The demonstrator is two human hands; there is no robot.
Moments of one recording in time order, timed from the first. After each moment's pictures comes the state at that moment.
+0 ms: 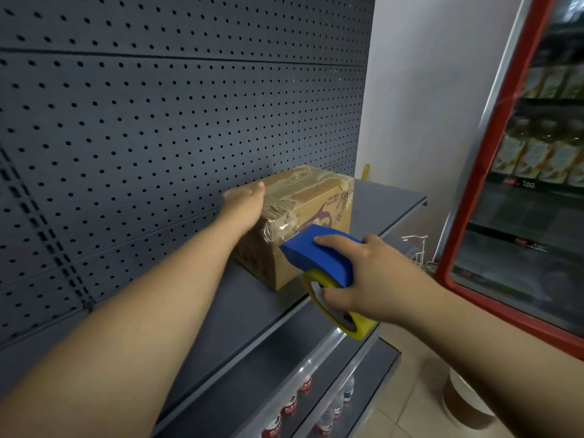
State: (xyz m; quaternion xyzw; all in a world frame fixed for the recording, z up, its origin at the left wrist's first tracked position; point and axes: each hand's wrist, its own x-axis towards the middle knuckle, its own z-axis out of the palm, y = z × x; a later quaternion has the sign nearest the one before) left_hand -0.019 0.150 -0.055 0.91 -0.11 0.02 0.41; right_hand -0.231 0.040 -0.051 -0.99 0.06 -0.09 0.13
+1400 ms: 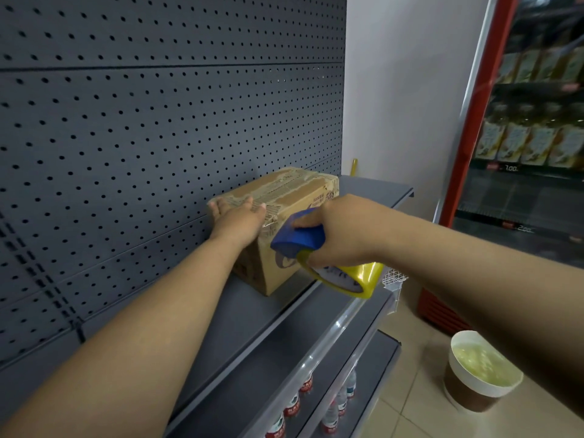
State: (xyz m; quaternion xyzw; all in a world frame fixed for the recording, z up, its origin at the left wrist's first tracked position) left_hand -0.022 0.138 -0.066 0.95 -0.13 -0.03 0.27; right_hand -0.210 0.040 0.006 -1.00 -0.03 -0.06 0.03
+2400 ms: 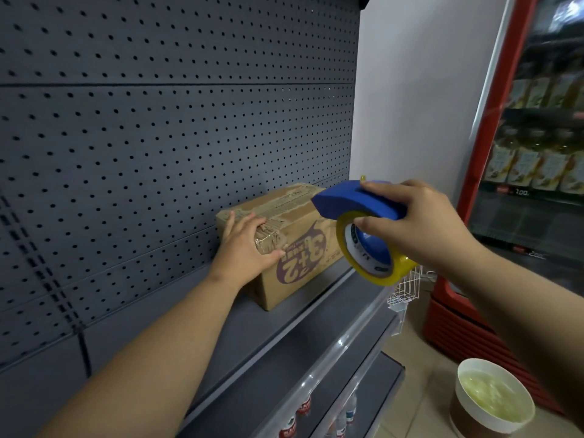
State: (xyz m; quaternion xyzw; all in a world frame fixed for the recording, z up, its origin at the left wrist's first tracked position) left_hand -0.031 0.157 -0.100 0.90 -0.28 0.15 0.32; right_hand -0.224 -0.029 -0.005 -0.91 0.09 -0.32 0.24
